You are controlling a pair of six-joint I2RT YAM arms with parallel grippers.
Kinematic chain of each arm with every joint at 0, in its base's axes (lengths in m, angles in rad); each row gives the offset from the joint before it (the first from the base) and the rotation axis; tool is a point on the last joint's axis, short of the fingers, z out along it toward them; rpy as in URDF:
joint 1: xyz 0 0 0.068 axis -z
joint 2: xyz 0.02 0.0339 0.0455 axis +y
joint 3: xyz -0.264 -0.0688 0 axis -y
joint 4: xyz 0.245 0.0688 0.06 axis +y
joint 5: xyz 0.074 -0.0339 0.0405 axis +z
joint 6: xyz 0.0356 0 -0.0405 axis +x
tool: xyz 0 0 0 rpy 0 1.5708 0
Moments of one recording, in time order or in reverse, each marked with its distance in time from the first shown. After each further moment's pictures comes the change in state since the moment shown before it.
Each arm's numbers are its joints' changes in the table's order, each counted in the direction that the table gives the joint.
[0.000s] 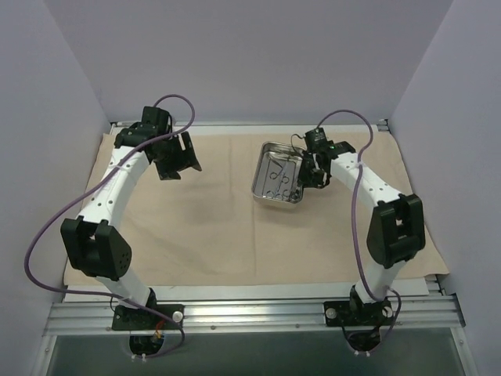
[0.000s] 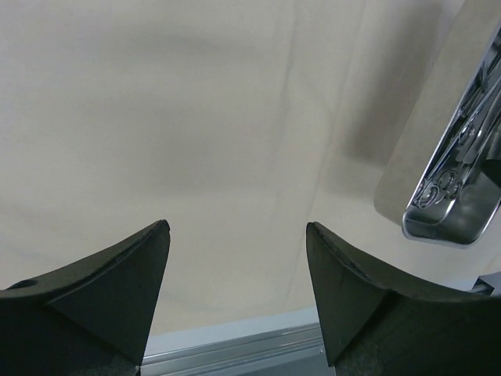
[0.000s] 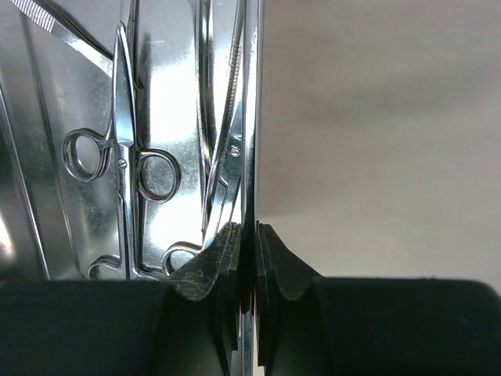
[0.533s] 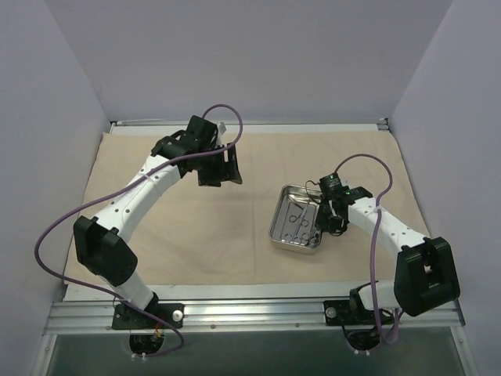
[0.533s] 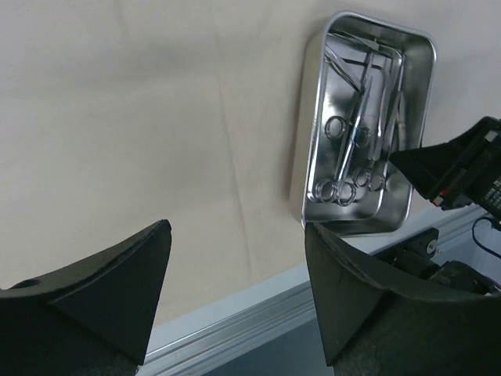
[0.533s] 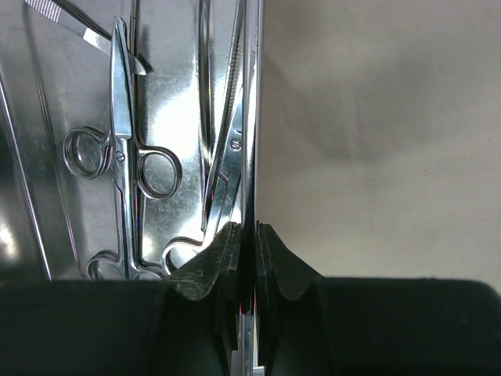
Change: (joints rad) left arm 0.317 -0.022 -0.009 -0.080 -0.012 -0.042; right arm 0.000 -0.458 -0.631 -0.038 -0.078 0.065
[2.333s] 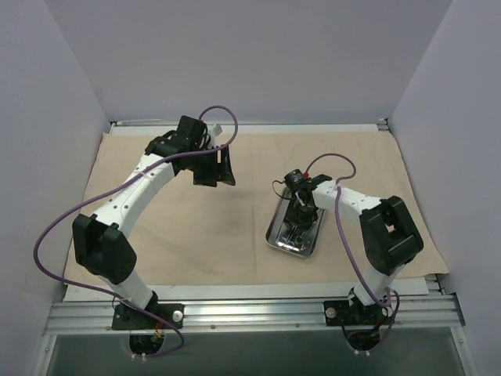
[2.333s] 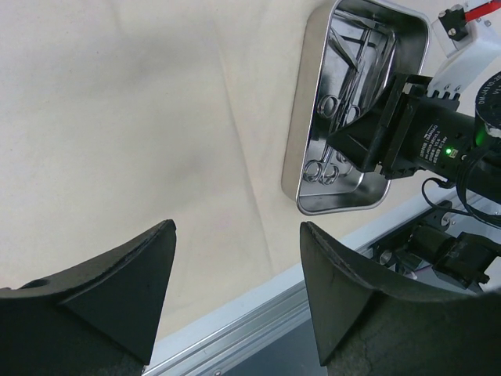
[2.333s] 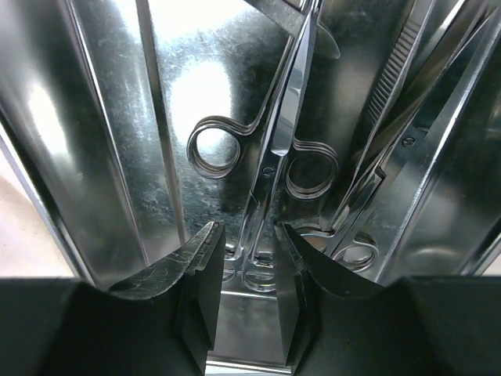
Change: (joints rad) left arm -0.050 0.007 -0.053 -0.043 -0.132 0.132; right arm -0.180 0.338 0.192 -0.002 0.045 0.235
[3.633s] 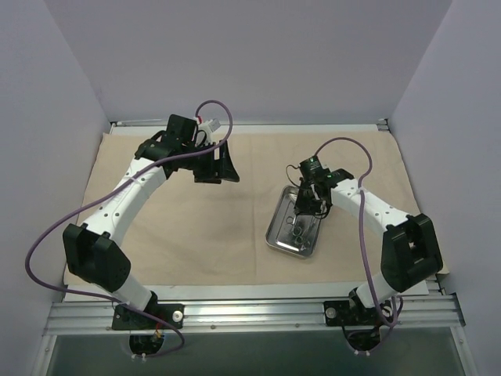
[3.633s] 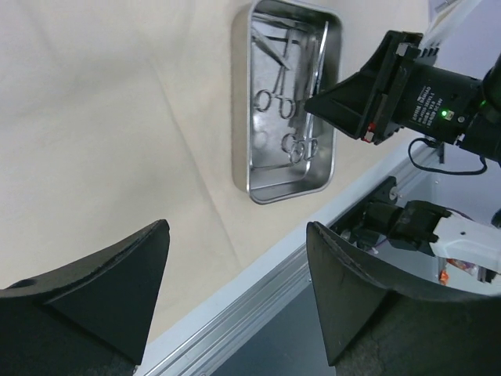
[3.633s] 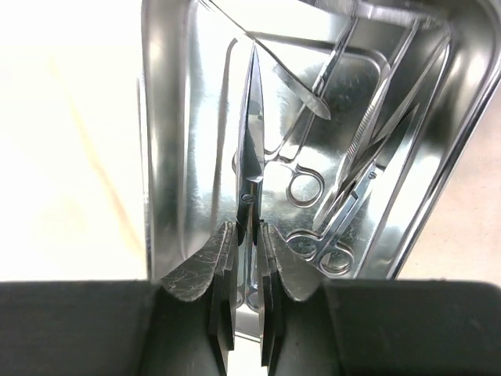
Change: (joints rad) left arm -0.035 -0.069 -0.032 -0.059 -0.166 0.000; right arm 0.064 -0.150 0.018 -0.036 0.006 -0.151
